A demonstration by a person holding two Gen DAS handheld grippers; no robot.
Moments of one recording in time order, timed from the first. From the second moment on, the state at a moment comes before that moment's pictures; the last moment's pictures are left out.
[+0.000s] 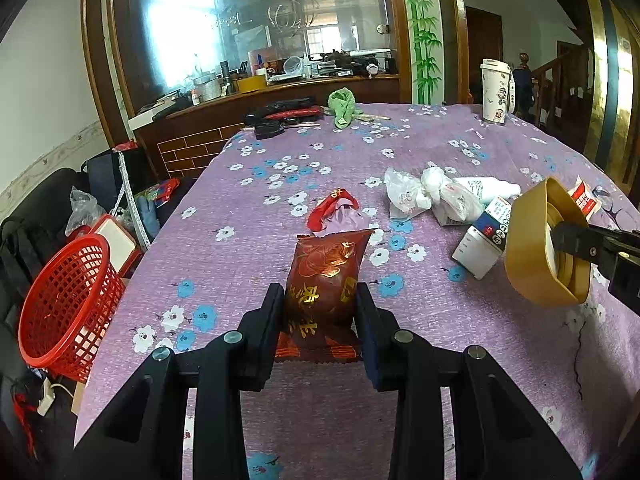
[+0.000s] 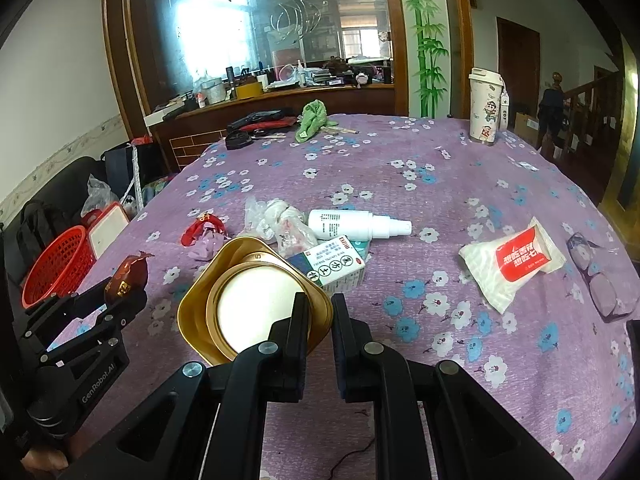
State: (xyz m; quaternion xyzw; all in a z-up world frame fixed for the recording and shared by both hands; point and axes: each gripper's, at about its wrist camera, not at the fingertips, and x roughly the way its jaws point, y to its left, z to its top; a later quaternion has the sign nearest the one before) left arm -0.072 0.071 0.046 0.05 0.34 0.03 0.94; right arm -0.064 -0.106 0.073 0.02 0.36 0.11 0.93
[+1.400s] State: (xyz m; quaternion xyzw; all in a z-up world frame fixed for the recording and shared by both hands) left arm -0.101 0.208 0.066 -0.04 0.32 0.14 0.93; right arm -0.045 0.041 0.092 -0.06 0.40 0.25 0.88
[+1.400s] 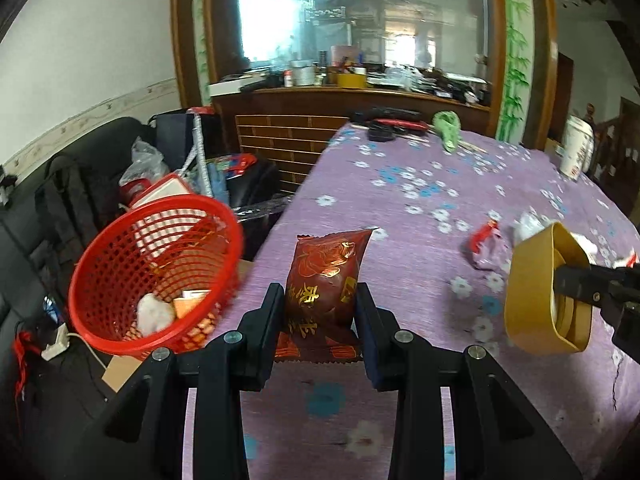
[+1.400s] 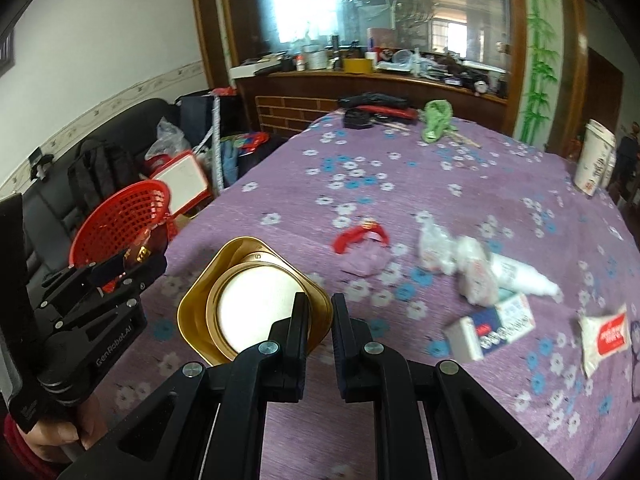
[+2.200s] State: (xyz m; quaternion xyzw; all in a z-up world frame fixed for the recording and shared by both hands) left arm -0.115 0.381 0.073 -0.12 0.33 0.23 0.91; right arm -0.005 0.218 0.115 -0.09 0.41 0.35 0.84
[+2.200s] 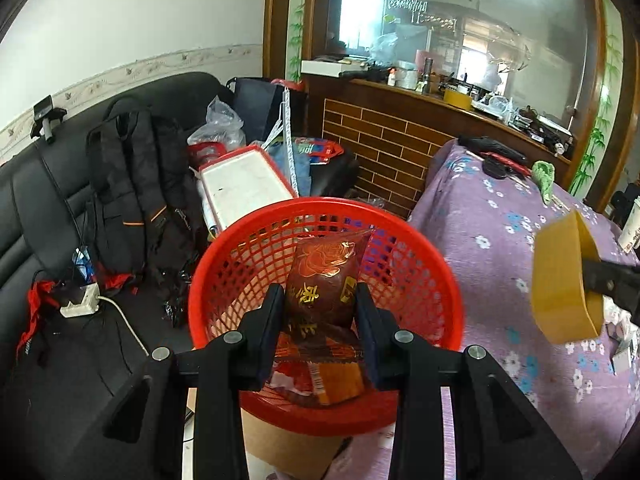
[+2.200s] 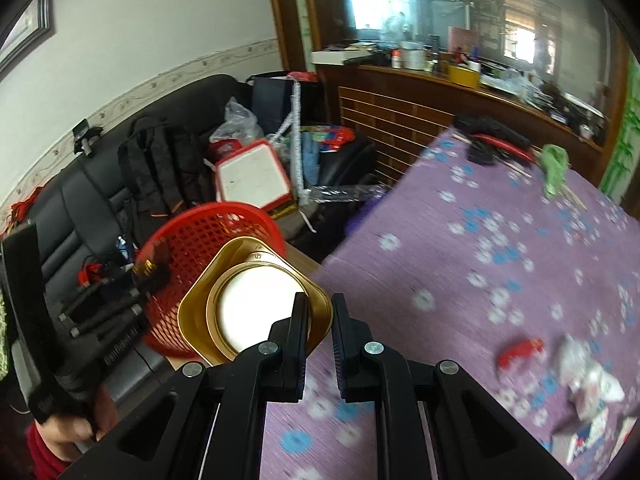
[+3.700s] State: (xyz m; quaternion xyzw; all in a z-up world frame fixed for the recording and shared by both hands) left arm -0.033 0.118 0.072 0.01 0.40 0.01 0.92; right arm -0.030 -0.126 0.084 0.16 0.43 0.15 0.87
